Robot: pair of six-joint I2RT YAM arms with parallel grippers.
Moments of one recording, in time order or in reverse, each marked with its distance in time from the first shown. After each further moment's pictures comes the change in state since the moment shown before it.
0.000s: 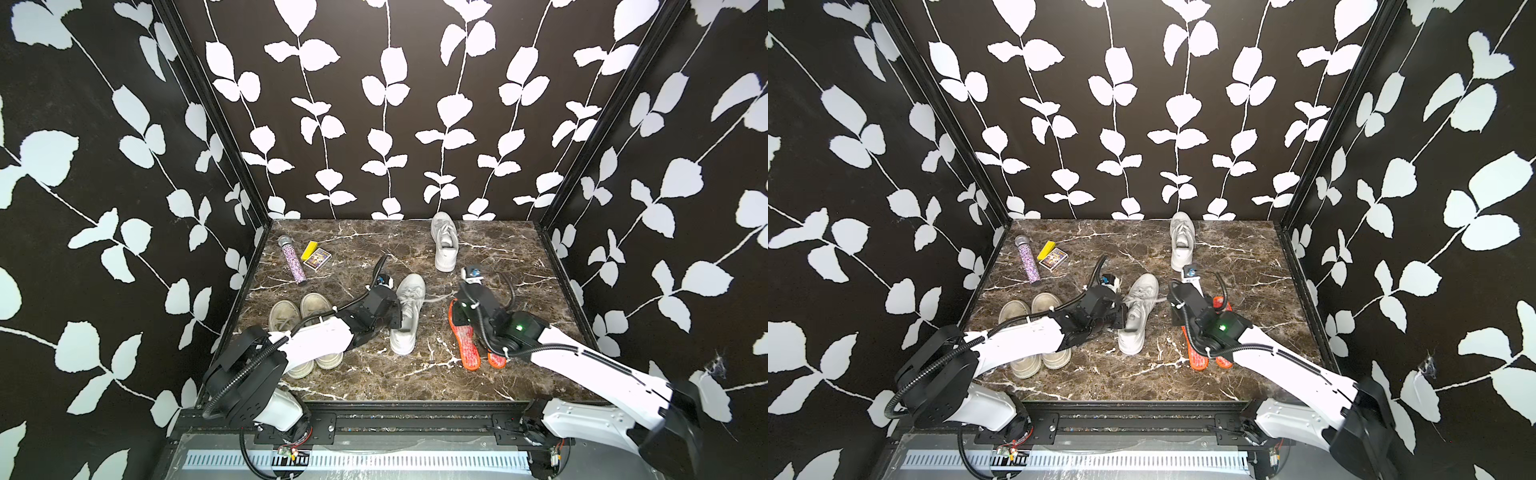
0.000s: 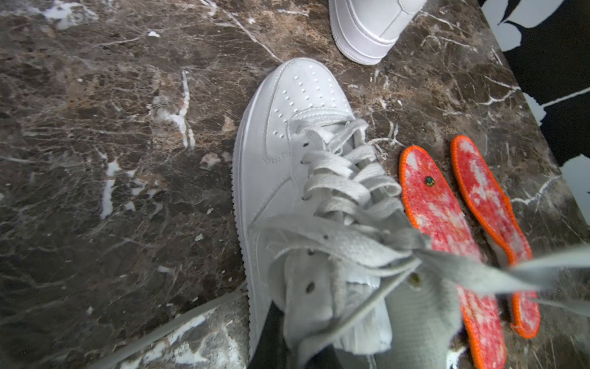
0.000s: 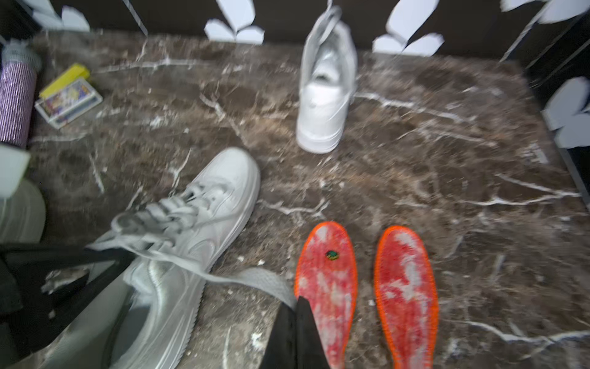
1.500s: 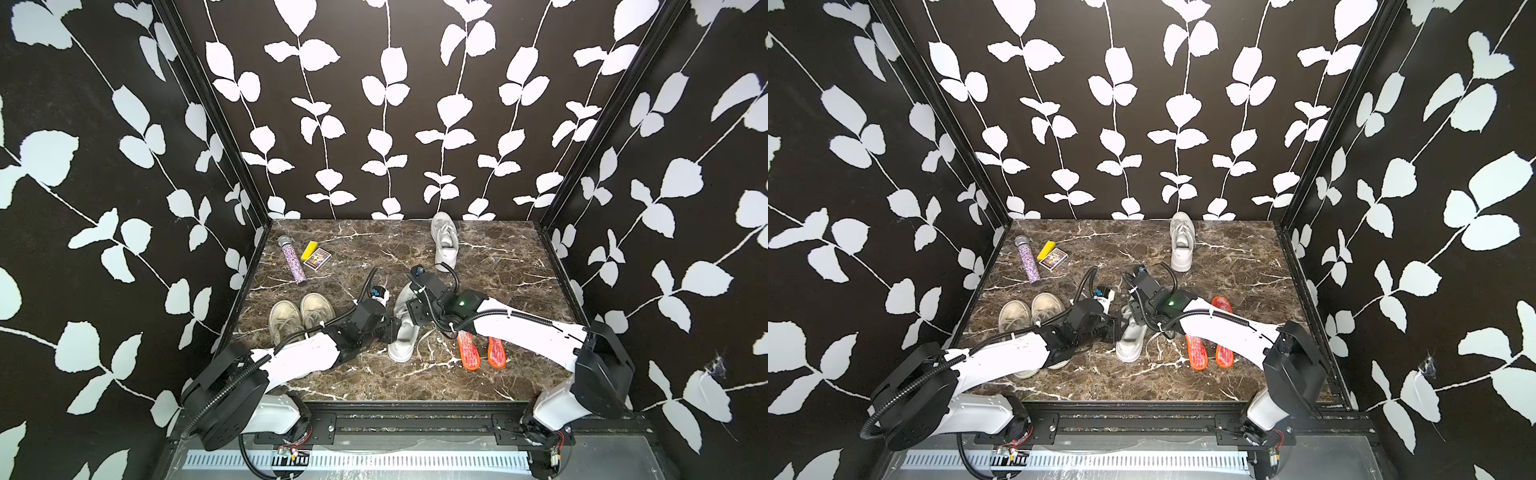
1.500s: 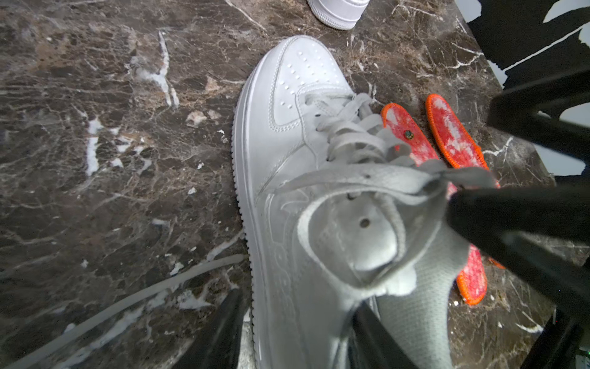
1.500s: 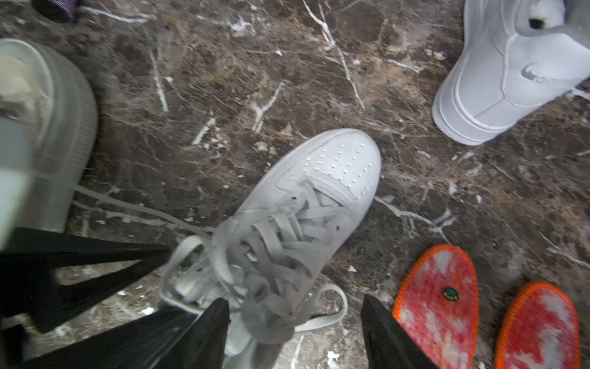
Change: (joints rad) left arm -0.016 -0.148 -0.181 0.070 0.067 0.042; right arm 0.062 0.395 0.244 -0.008 -0.179 -0.125
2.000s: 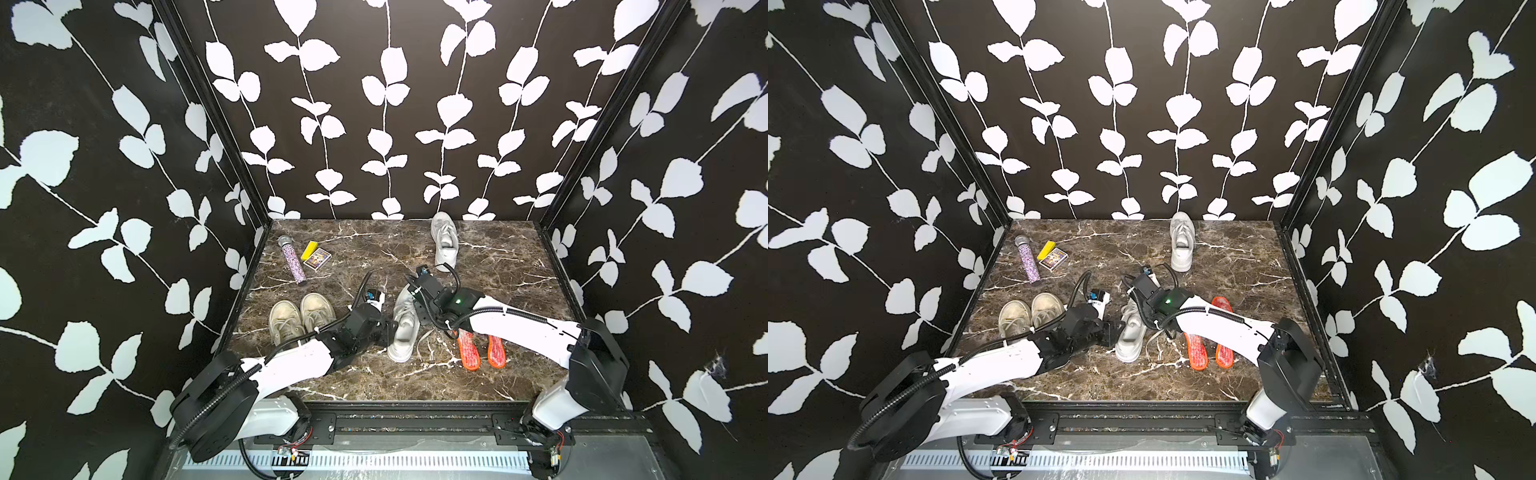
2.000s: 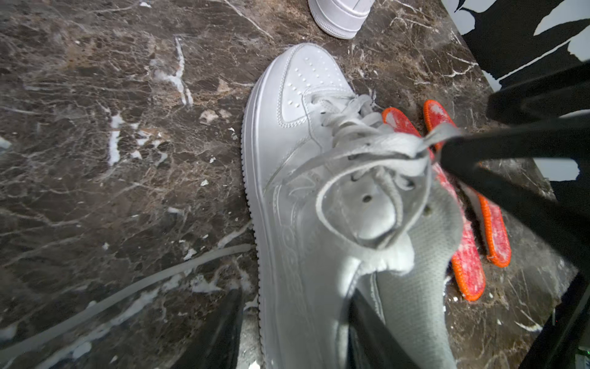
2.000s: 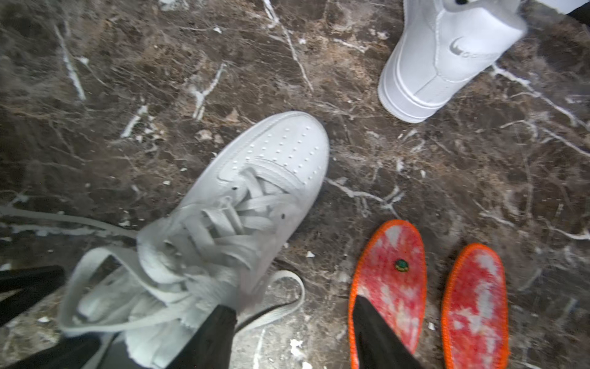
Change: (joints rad) left arm -0.002 -0.069 -0.057 0.015 -0.032 -0.015; right arm -0.009 0.018 0.026 -0.097 0.130 0.066
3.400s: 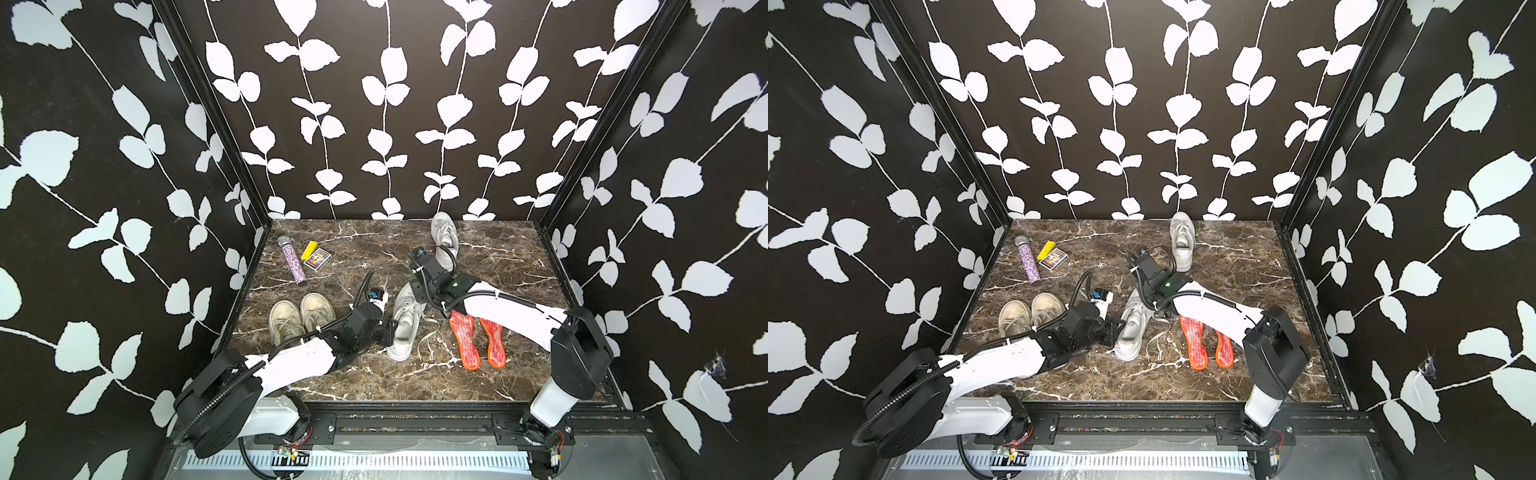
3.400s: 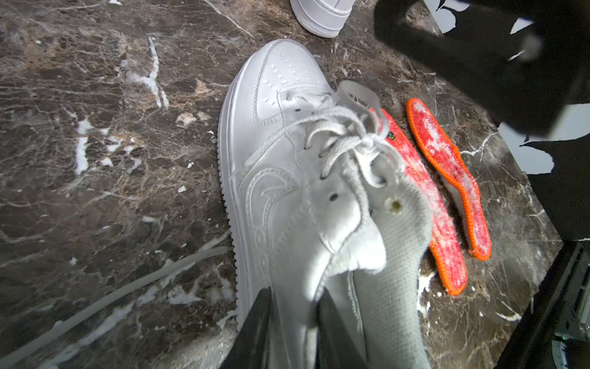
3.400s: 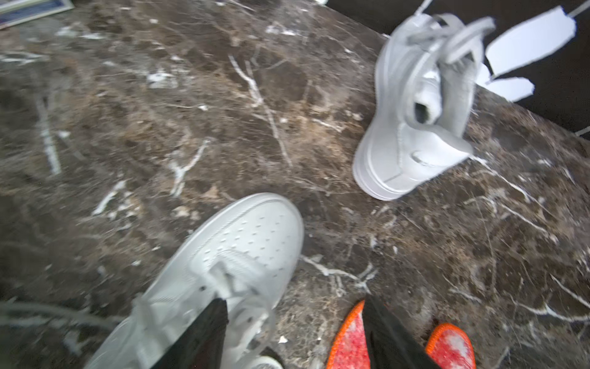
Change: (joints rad) left arm -0.003 0.029 0.012 0.033 0.047 0.006; right arm -0.115 0.120 0.109 0.145 0.014 -0.195
